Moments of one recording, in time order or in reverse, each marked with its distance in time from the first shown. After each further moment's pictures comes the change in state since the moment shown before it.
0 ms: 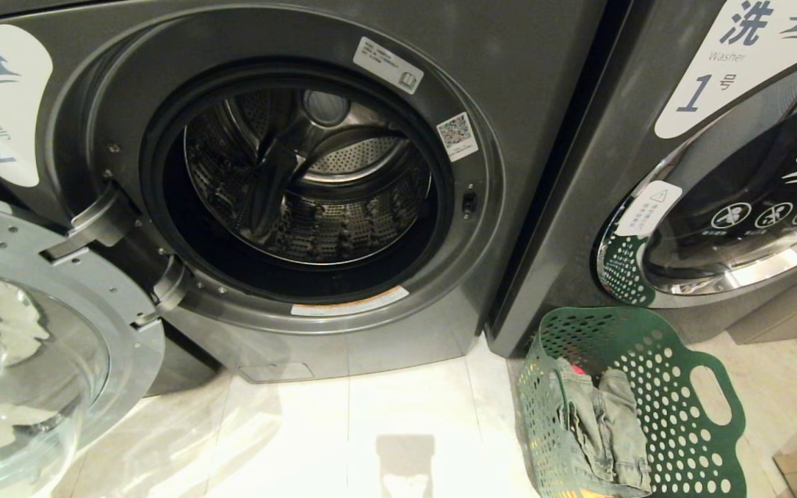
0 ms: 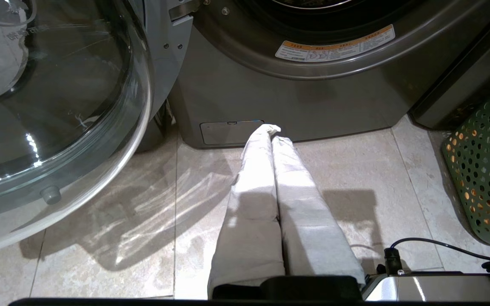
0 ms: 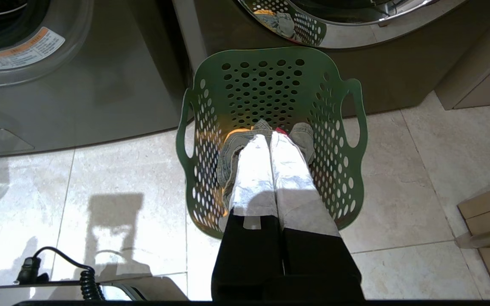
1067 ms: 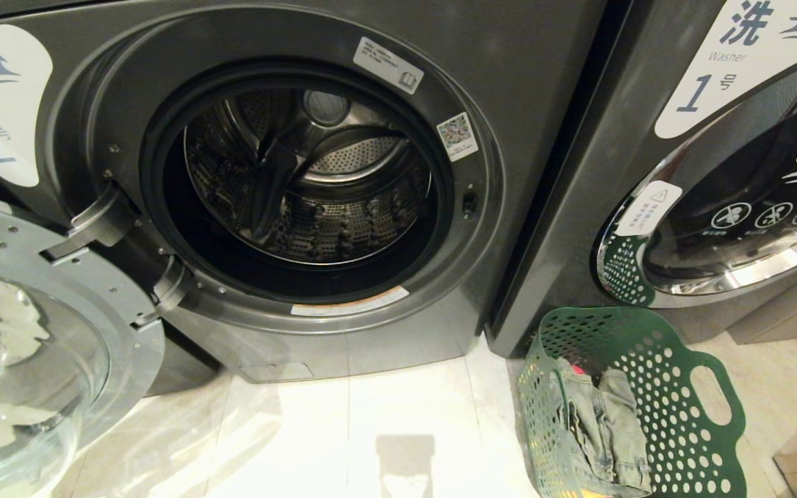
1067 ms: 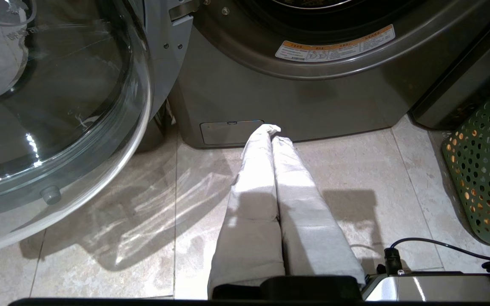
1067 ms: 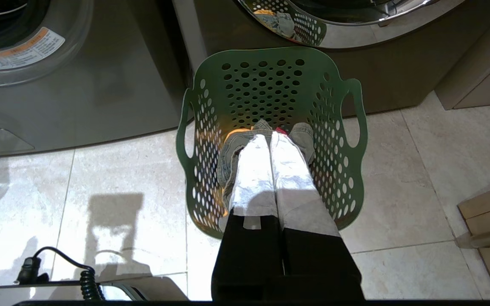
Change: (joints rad) left arm 0.000 0.000 0.000 0.000 0.000 0.000; right arm 0.000 0.000 0.000 0.000 0.000 0.000
